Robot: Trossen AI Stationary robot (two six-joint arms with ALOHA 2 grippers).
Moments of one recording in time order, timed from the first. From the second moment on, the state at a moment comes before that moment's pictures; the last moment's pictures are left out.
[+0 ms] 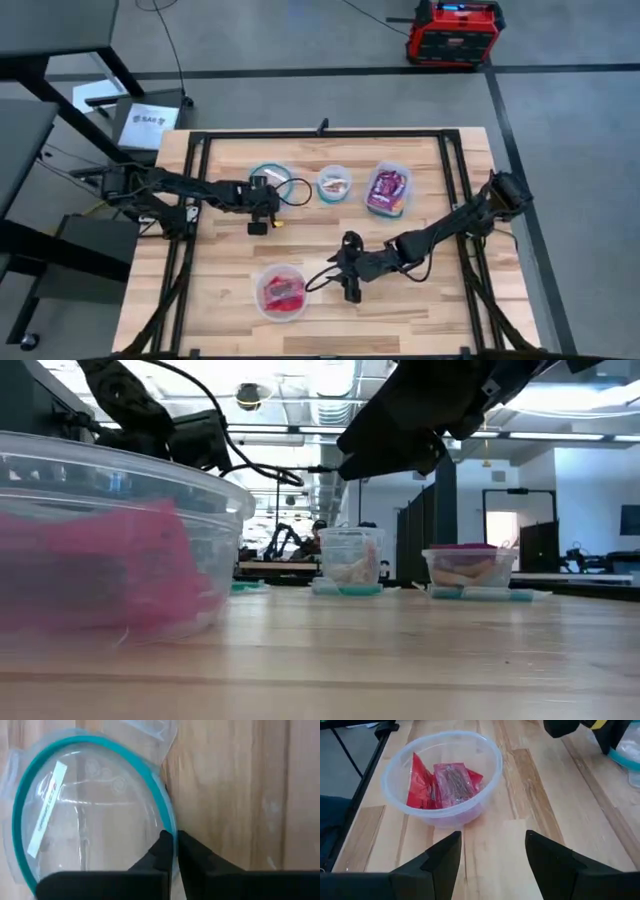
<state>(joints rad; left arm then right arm) 0.15 1.47 0.62 -0.40 -0.28 0.23 0.42 1.72 0.99 0.12 0.34 0.36</state>
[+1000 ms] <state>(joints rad) -0.23 1.22 1.24 -0.93 0.22 -0.09 0.32 1.72 1.16 0.22 0.50 -0.68</state>
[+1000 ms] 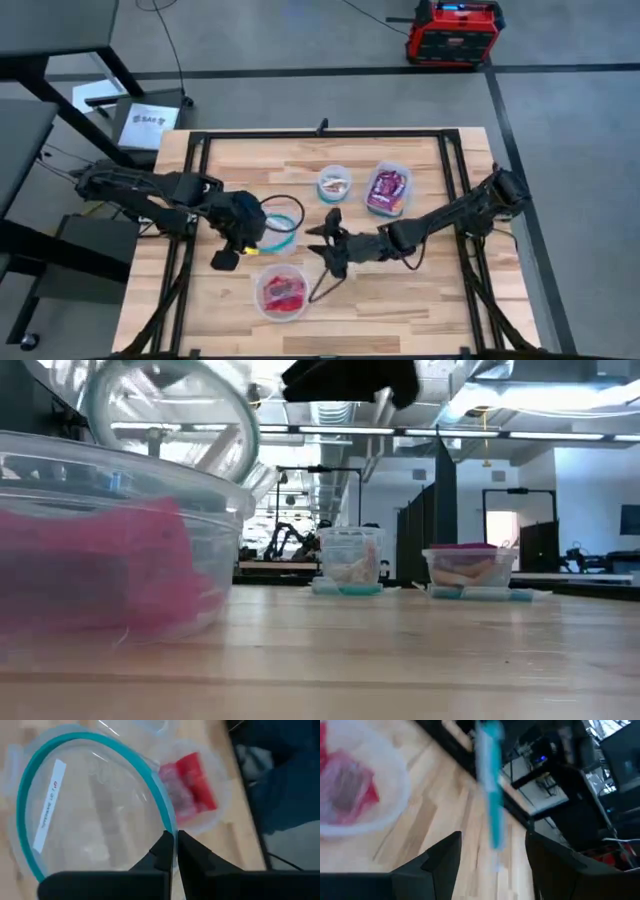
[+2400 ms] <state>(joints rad) -0.21 1.24 1.32 -1.31 -0.26 -0.13 0.28 1.60 1.23 -0.09 0.23 0.11</state>
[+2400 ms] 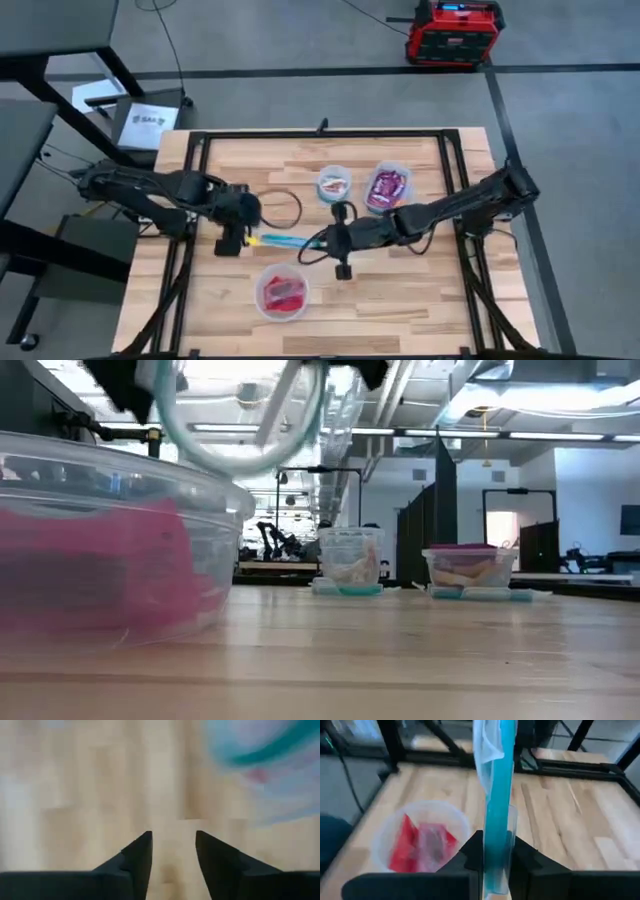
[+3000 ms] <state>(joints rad) -0.40 1.01 1.33 -1.39 -0.46 -0.47 0.27 1.88 1.23 0.55 -0.39 0.92</state>
